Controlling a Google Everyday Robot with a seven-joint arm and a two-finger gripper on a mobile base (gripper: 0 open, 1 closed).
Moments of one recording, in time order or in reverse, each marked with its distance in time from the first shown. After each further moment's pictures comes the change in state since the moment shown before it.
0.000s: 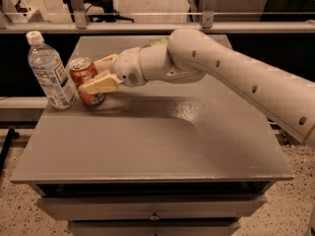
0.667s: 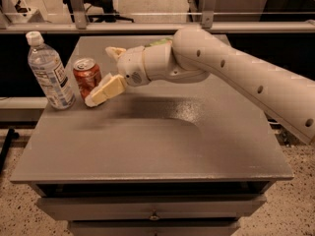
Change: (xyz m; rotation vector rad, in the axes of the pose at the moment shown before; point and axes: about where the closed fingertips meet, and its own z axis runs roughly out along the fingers) arm -0.001 -0.001 -0.009 0.011 -0.001 -0.001
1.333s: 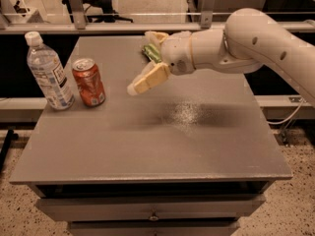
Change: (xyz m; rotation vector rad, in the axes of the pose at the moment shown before) arm -0.007 -0.015 -0.112 0.103 0.042 -0.064
